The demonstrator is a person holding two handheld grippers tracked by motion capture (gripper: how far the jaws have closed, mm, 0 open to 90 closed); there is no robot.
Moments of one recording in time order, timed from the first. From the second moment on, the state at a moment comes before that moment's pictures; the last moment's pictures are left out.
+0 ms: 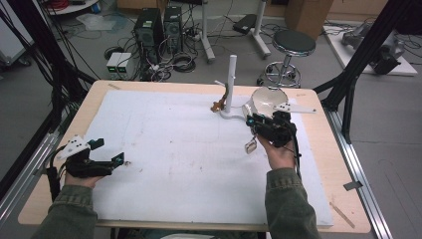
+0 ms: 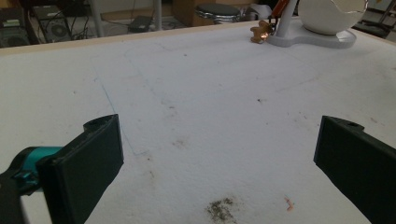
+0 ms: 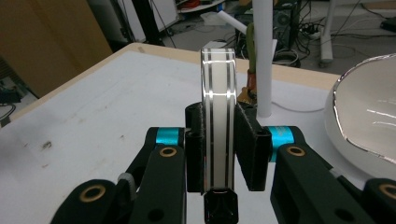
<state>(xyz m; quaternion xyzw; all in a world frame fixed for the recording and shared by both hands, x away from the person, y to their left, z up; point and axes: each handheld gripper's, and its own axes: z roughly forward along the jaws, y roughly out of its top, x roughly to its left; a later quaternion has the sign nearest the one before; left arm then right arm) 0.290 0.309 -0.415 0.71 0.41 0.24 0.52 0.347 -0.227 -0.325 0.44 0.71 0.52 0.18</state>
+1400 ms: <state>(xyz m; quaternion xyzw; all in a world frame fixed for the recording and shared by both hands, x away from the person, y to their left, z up) 0.291 0.309 -0.416 0.70 0.41 0.24 0.53 0.421 -0.202 -0.241 0.35 0.73 0.56 0.17</state>
